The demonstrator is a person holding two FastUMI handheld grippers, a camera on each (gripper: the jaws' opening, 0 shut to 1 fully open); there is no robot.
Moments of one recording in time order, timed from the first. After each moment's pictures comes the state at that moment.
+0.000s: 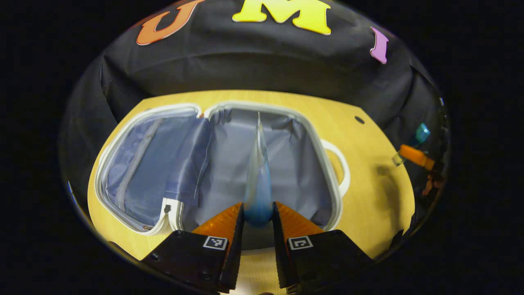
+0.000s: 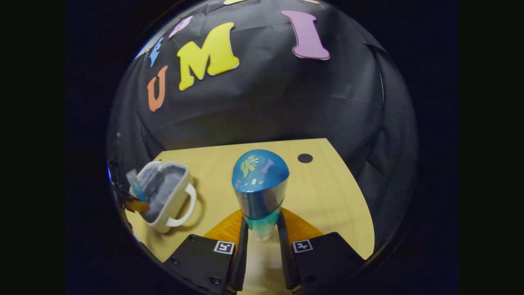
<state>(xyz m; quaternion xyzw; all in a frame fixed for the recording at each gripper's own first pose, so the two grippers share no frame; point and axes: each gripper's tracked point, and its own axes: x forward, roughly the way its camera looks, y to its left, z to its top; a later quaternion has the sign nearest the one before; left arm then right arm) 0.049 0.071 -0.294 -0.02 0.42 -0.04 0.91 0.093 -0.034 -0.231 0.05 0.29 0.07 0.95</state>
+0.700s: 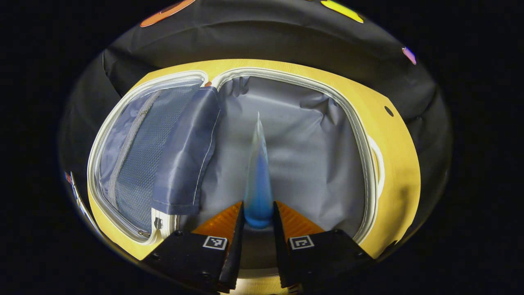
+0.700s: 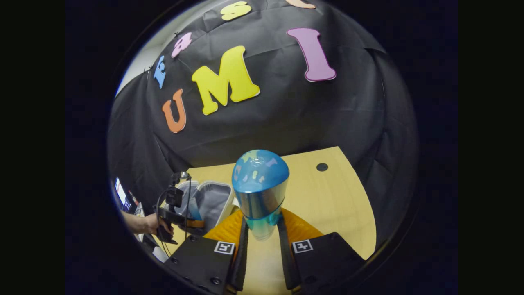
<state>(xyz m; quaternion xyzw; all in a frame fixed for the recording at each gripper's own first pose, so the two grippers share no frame) 0.075 0.087 -0.318 -0.05 0.51 0.01 0.86 0.049 0.003 -0.135 0.12 0.28 0.11 0.95</state>
